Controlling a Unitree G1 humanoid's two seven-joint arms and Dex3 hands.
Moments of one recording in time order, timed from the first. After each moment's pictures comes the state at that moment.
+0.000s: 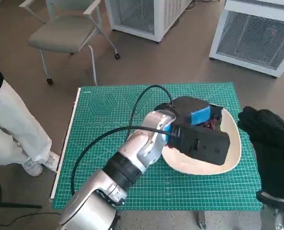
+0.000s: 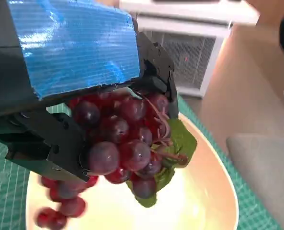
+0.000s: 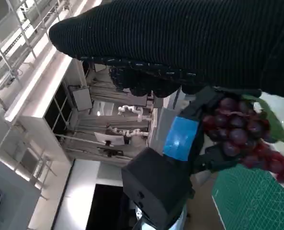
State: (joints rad) left arm -1.24 -0.03 -0.51 0.93 0.61 0.03 -0.34; right arm -0.18 -0.18 -0.24 -0.27 0.39 -0.09 0.25
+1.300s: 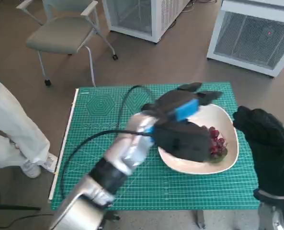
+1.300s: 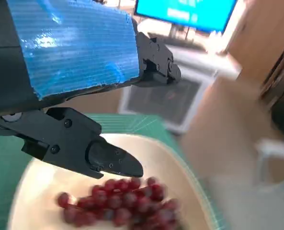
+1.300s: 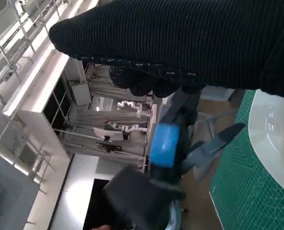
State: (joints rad) left arm -1.02 0.09 -0.35 0.61 0.47 -0.05 -0.22; right arm -0.20 -0.19 -0.23 -0.24 0.39 -0.10 0.28
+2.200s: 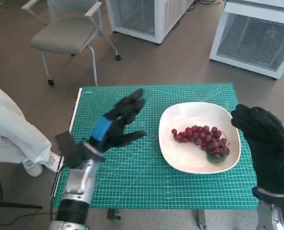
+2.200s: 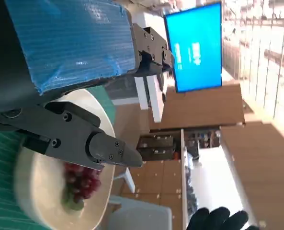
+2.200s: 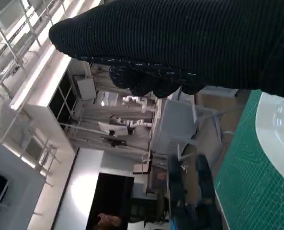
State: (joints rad) left arm -0.57 0.16 0.12 0.55 -0.28 -0.26 -0.58; right arm -0.21 -0.19 -0.22 -0.23 0.40 -0.12 0.29
